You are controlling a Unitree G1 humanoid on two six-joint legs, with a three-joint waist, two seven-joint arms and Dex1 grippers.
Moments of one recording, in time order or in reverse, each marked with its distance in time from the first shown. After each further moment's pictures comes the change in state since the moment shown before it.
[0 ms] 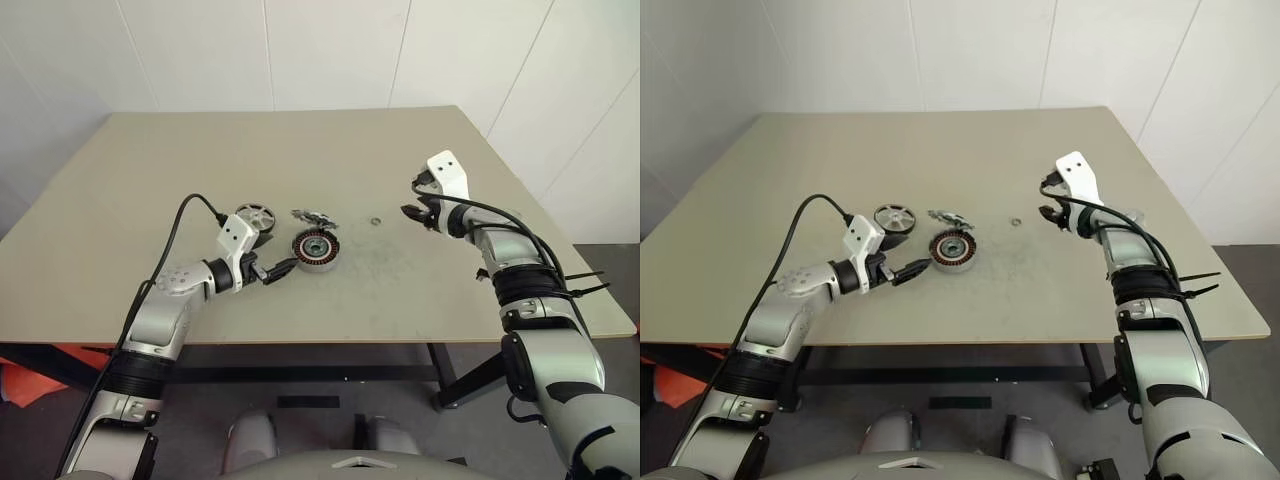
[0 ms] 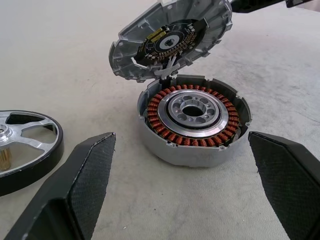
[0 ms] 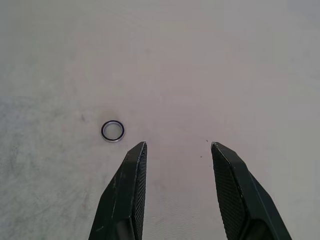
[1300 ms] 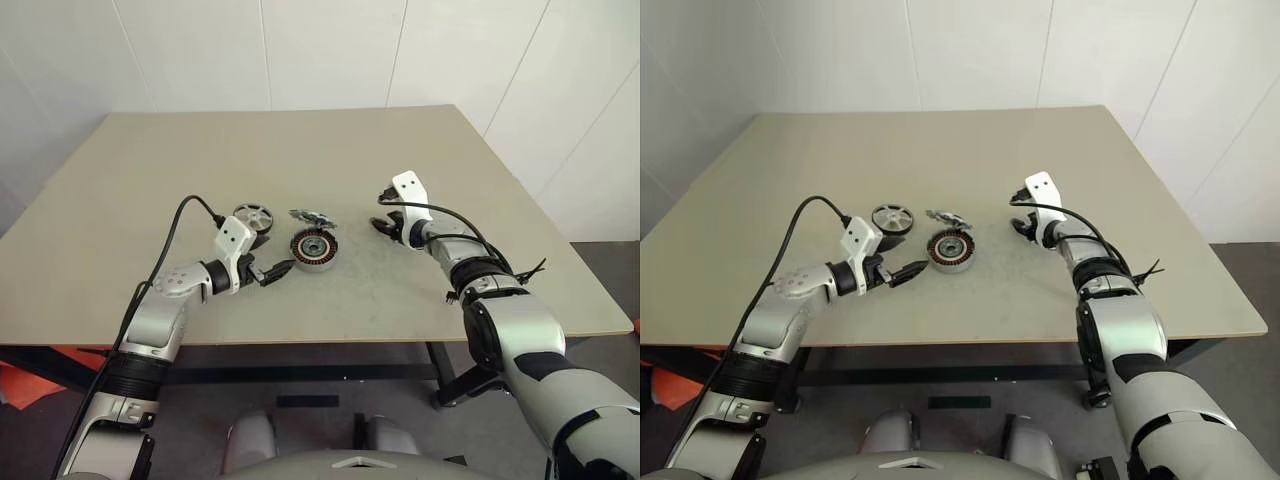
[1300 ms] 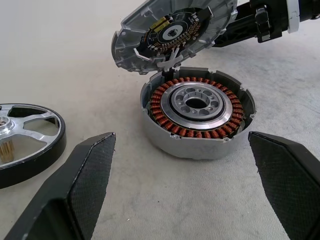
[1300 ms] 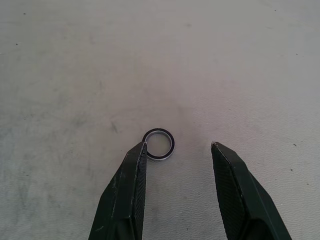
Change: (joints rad) left arm 0.013 0.014 0.000 -0.007 0.006 0.001 0.005; right arm -0.189 0.147 0.003 0.555 -0.027 -0.322 -0.105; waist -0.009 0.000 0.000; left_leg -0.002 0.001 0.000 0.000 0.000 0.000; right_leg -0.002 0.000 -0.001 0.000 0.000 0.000
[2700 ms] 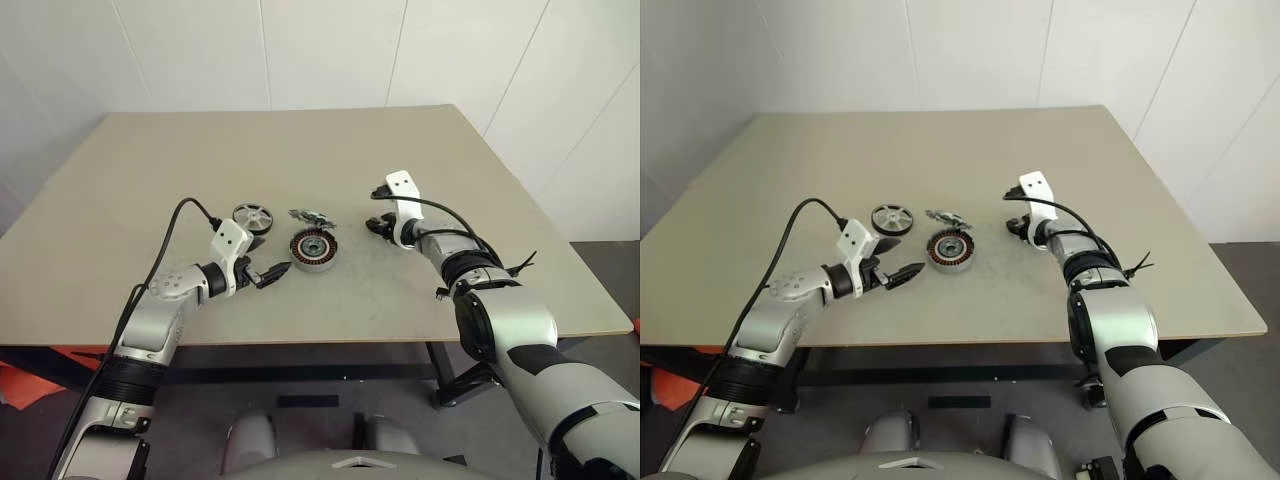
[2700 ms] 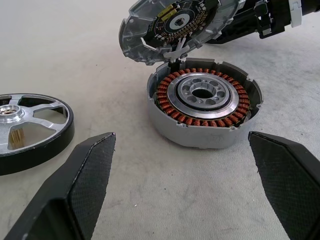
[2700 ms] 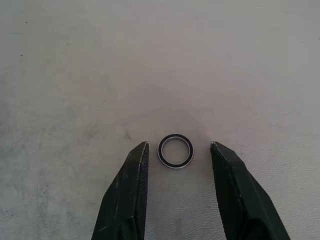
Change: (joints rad) left arm 0.019 0.018 0.001 -0.015 0.002 0.005 0.018; right arm -0.046 0.033 -0.045 0.044 0.011 0.090 -0.032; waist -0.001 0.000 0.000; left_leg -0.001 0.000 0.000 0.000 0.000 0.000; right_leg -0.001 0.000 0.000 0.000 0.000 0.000
